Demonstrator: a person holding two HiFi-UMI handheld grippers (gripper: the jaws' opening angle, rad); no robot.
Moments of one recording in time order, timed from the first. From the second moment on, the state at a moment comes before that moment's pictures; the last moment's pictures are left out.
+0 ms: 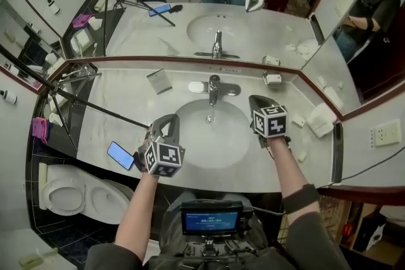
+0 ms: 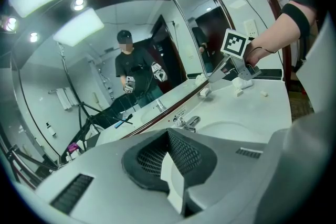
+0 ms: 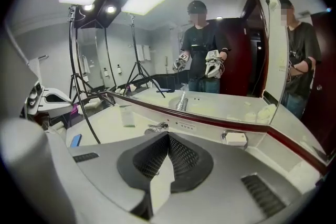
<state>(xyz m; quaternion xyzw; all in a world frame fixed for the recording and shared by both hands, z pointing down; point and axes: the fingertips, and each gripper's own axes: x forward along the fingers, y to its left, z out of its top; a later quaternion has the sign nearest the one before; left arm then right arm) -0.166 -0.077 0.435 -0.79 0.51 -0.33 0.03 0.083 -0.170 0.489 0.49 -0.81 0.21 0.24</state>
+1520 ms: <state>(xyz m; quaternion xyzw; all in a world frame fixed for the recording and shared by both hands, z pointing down) -0.143 -0.064 0.503 -0.78 0.52 -0.35 -0.02 -0.066 -0.264 0.623 0.11 -0.78 -0.26 0.56</state>
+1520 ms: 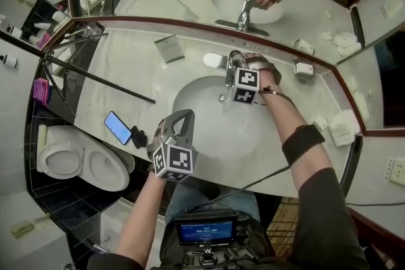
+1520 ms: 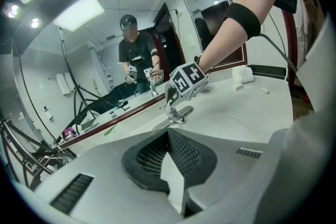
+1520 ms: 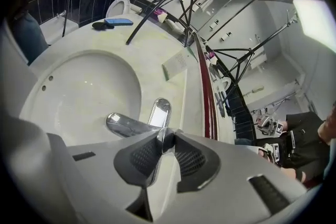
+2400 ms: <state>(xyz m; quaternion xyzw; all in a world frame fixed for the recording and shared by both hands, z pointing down) -0.133 -0.076 0.515 -0.78 0.52 -0.35 -0.04 -0.064 -0.252 0.628 0.11 -0.71 -0.39 0.58</state>
